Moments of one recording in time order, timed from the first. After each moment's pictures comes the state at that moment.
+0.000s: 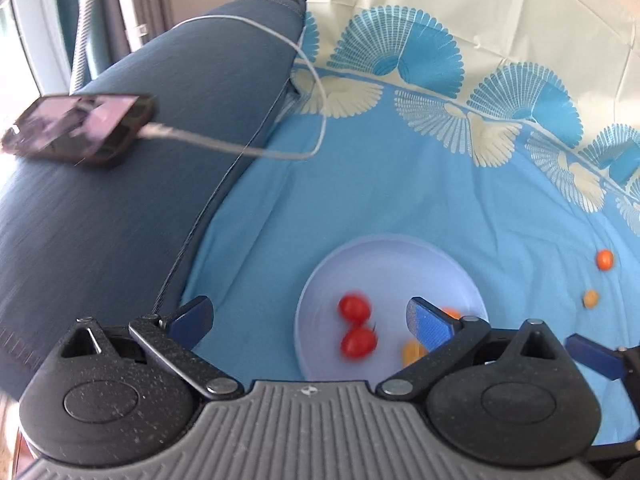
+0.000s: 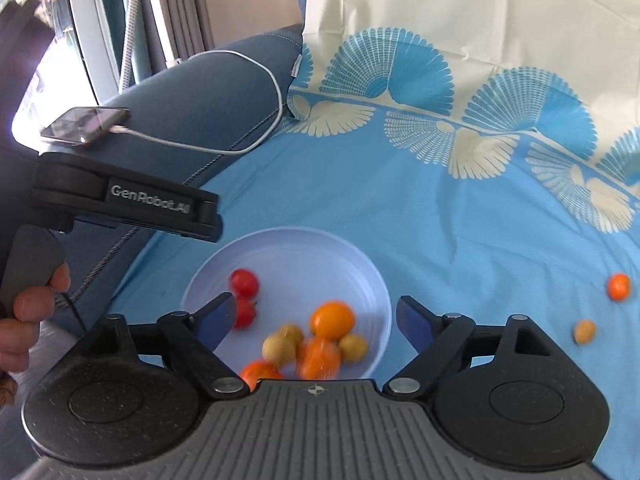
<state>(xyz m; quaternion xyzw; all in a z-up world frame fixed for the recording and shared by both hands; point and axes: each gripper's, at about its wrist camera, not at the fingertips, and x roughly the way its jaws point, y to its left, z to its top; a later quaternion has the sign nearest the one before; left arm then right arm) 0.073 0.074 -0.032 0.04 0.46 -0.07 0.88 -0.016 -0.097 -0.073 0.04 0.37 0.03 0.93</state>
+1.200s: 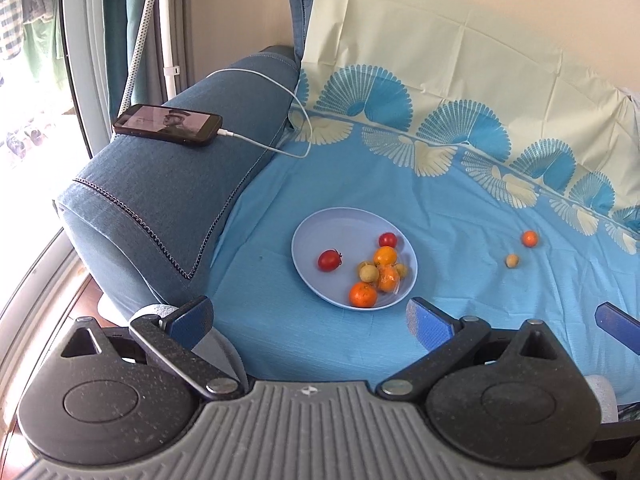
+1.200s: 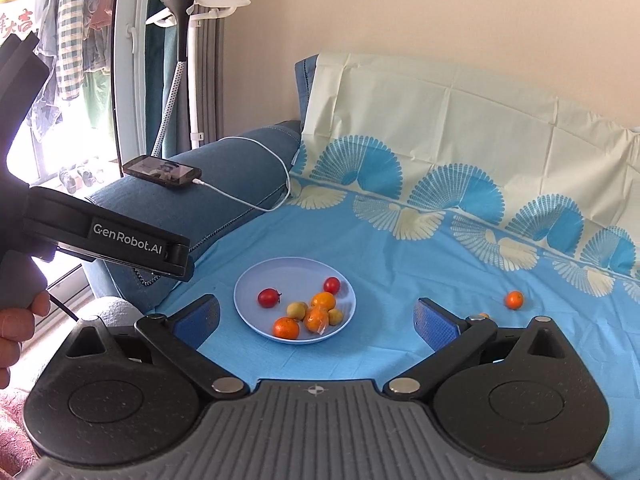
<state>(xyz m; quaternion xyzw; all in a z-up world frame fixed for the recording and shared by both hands) -0.127 0.111 0.049 0.01 0.39 -0.10 0.92 -0.239 -0.053 0.007 -0.02 0.23 -0.02 0.97</state>
